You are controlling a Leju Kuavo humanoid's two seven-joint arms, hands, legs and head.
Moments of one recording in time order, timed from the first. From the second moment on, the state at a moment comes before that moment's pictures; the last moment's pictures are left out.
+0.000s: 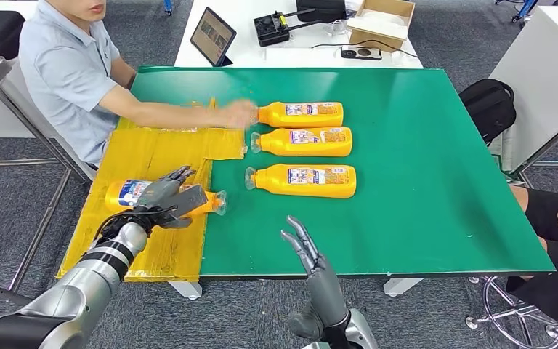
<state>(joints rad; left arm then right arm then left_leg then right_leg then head) -0.70 -0.03 -0.17 -0.47 -0.98 0.07 -0.39 0.10 0.04 0.51 -1.52 0.36 -0.41 -0.67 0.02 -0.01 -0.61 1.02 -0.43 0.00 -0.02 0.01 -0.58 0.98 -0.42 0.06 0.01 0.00</state>
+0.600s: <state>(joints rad) -0.52 -0.10 -0.08 -0.93 -0.35 0.18 -0.49 0.10 0.06 0.44 -1.53 0.47 -0.52 -0.66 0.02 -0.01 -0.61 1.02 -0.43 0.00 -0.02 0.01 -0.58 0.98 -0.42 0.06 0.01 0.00</state>
